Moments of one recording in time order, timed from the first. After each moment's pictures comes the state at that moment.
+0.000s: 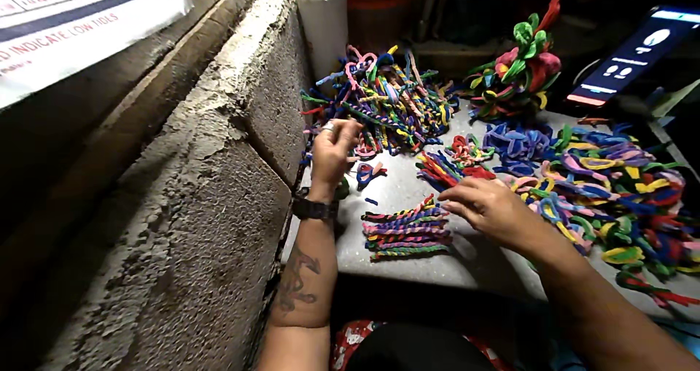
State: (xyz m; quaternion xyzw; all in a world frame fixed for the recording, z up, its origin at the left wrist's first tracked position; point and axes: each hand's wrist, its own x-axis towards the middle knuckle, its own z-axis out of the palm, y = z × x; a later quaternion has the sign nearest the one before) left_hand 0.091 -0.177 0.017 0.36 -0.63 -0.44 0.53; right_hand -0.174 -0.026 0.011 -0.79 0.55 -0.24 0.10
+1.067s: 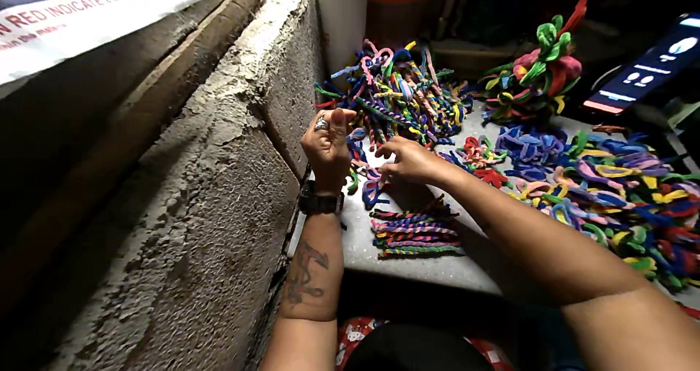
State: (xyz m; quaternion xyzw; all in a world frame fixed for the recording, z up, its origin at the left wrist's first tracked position) left_hand 0.101 -0.184 0.011 0.26 -0.64 -0.16 0.71; right_hand -0.092 -0.167 0.000 -0.79 0.51 -0.20 0.28
